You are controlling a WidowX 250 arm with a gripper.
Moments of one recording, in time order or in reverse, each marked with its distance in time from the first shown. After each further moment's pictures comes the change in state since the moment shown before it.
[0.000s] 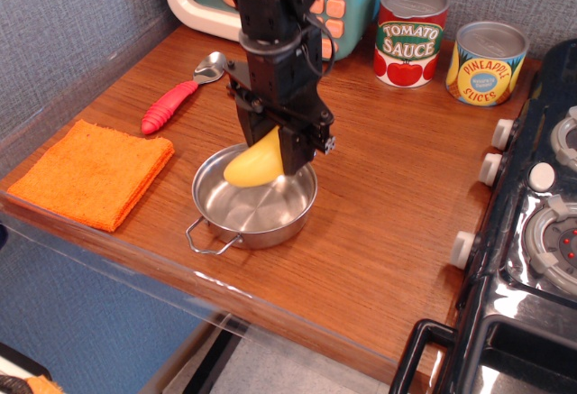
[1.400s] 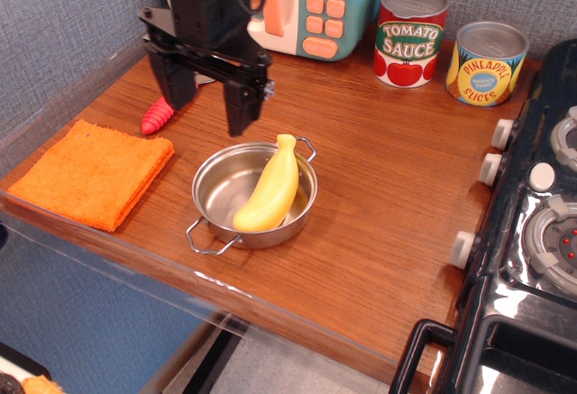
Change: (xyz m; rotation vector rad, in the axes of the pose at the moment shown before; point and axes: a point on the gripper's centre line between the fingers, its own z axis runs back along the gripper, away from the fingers) arm -0.033 0.034 0.057 0.068 0.014 0.185
